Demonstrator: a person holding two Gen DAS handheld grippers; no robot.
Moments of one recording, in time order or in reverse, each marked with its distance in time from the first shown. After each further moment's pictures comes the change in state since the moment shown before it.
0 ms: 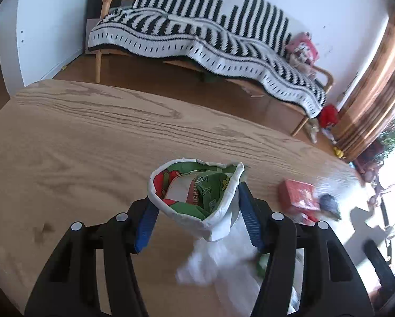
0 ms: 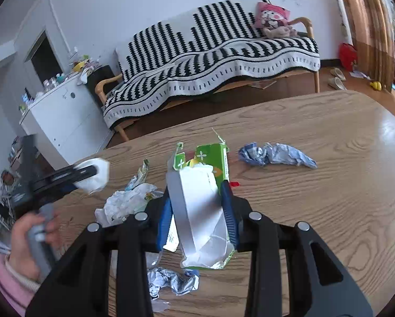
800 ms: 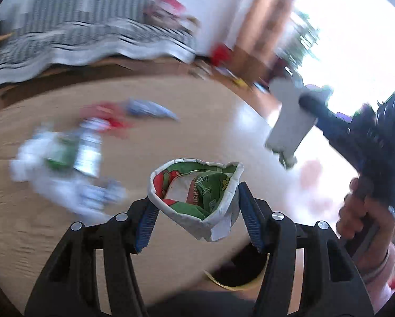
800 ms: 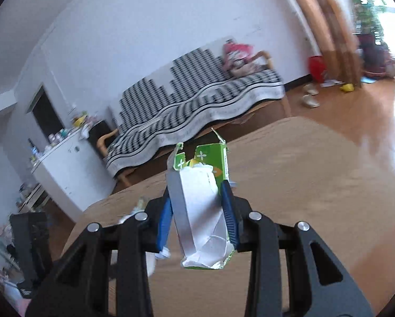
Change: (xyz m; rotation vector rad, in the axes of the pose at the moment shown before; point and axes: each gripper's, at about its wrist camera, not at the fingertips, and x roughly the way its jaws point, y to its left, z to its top) left arm -0.122 -0.236 -0.191 0.490 0.194 -0.439; right arm -0.232 -0.114 -0.026 0.151 -0.249 -0.024
